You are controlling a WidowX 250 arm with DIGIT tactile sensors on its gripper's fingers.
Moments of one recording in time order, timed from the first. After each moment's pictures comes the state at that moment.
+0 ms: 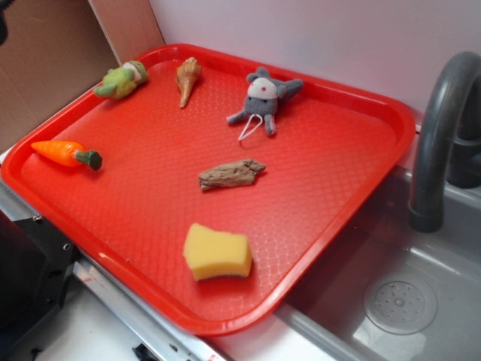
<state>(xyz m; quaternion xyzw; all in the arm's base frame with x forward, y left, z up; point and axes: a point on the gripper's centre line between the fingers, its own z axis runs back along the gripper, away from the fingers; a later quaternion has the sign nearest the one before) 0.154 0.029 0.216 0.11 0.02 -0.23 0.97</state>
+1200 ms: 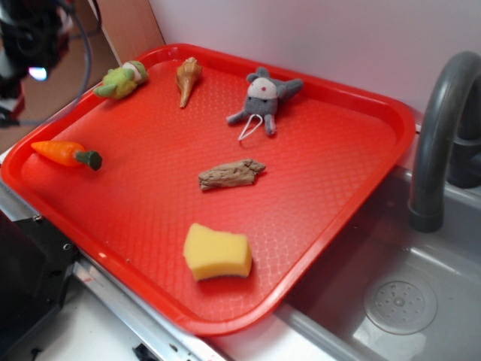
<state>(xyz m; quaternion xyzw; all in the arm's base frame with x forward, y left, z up) 0.156 0.114 0.088 0.19 0.22 -0.49 0.83</state>
